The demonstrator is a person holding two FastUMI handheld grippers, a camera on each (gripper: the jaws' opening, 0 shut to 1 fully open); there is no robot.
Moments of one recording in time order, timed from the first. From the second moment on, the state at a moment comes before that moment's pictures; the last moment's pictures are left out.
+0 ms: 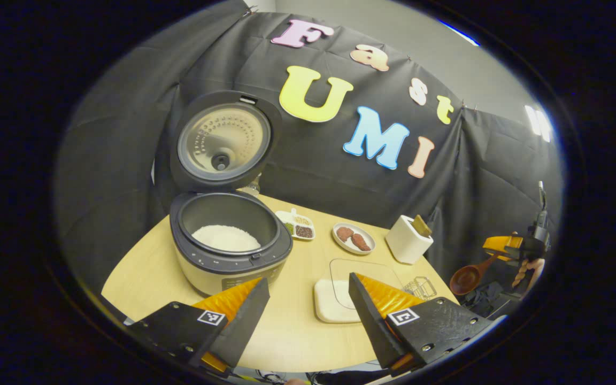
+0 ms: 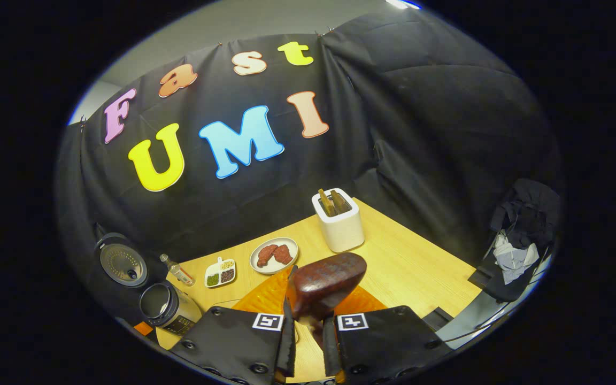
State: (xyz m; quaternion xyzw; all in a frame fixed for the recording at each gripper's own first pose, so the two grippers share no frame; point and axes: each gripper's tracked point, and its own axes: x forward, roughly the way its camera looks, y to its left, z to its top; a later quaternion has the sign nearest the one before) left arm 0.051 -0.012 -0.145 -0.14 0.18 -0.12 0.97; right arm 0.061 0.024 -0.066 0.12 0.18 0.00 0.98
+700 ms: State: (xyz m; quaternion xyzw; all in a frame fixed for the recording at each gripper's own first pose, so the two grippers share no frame) left arm 0.047 0.038 -0.154 -0.14 0.18 -0.05 0.97; right arm 0.138 0.198 -0.143 0.04 0.23 0.16 0.96
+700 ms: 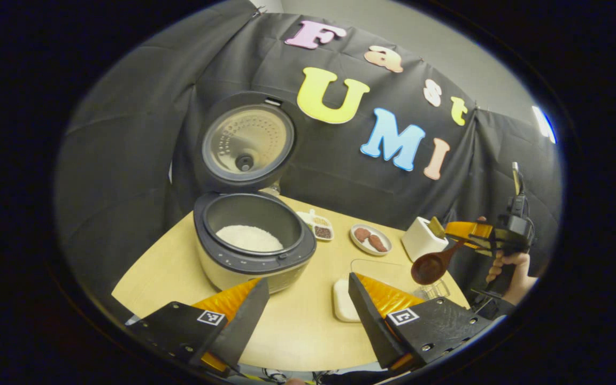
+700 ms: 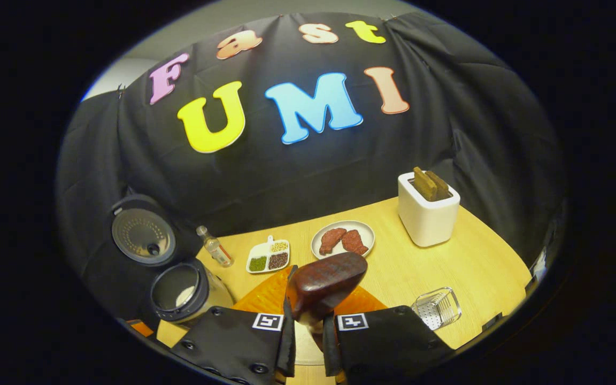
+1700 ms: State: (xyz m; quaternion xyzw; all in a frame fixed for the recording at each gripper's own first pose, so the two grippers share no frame) left arm 0.042 0.083 -0.171 -0.14 0.19 0.01 0.97; right arm 0.104 0.307 -0.276 0.12 0.42 0.20 0.88
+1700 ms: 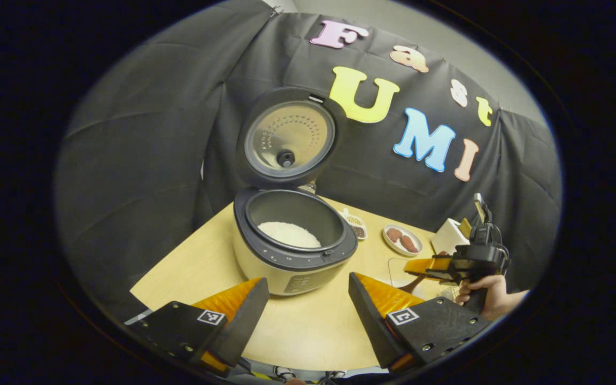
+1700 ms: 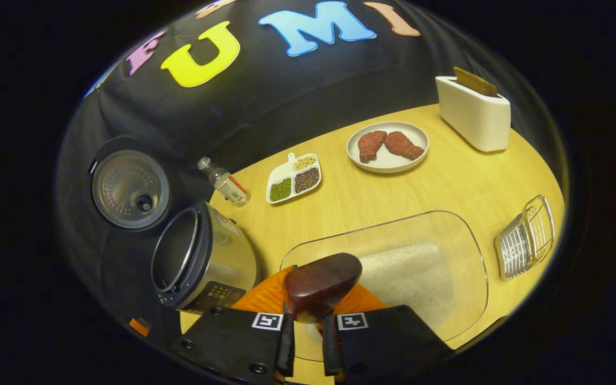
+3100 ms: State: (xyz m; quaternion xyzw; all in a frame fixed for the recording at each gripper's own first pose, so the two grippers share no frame) left arm -0.024 0.131 -0.118 -0.11 0.13 0.11 0.98; right arm 0.148 0.353 -0.101 0.41 0.39 0.20 0.80
